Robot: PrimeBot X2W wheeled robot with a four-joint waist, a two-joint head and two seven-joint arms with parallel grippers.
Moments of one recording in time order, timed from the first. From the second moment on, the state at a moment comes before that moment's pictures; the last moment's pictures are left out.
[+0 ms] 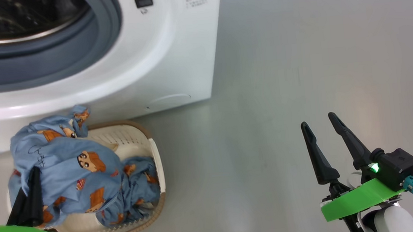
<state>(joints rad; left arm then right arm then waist) -0.20 0.40 -0.19 0.27 -0.86 -0.14 -0.25 -0.14 -0.05 0.09 0.06 0.23 0.13 -0.26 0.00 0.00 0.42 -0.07</state>
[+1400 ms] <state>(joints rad) 0.08 0.17 0.07 0.08 -0.45 -0.14 -0.25 0.00 -0.05 0.02 0.10 0.19 0.13 -0.26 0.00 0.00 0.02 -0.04</state>
